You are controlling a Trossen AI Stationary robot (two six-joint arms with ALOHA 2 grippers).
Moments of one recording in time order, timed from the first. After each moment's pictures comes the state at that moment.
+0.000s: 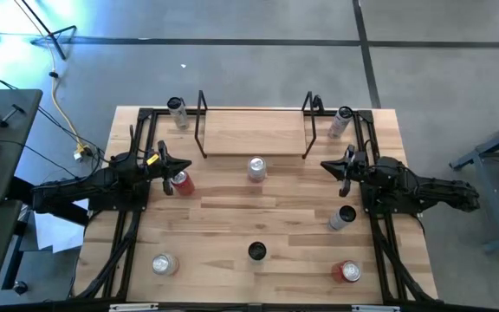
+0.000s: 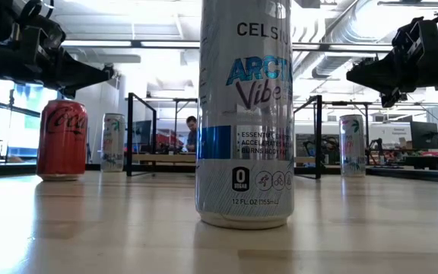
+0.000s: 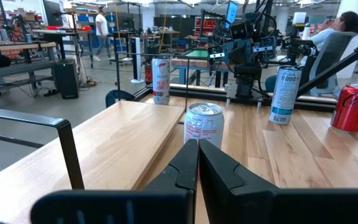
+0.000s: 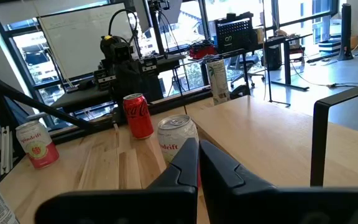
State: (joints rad) left arm 0.24 0.03 0.01 0.01 -0.03 -0.02; right arm -0.15 0.02 0.01 0.03 0.12 0.21
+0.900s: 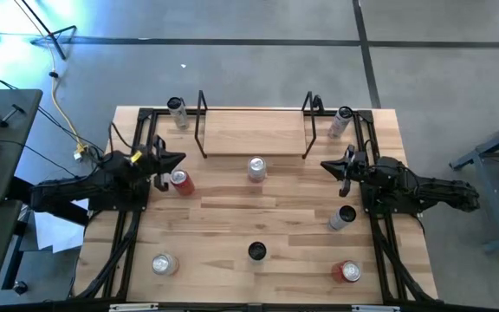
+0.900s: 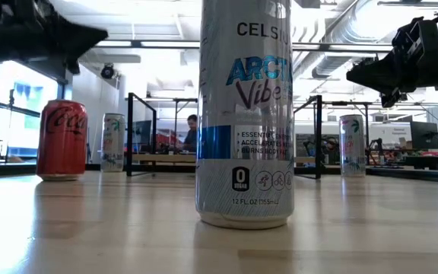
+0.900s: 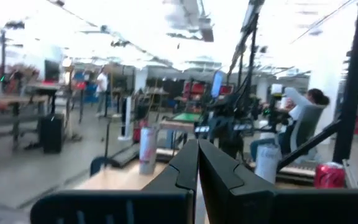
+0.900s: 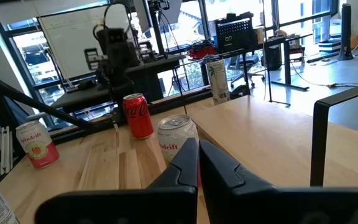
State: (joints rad) left arm 0.22 0.10 0.04 0.33 -0.01 -0.07; right arm -0.15 0.02 0.01 0.03 0.12 0.21
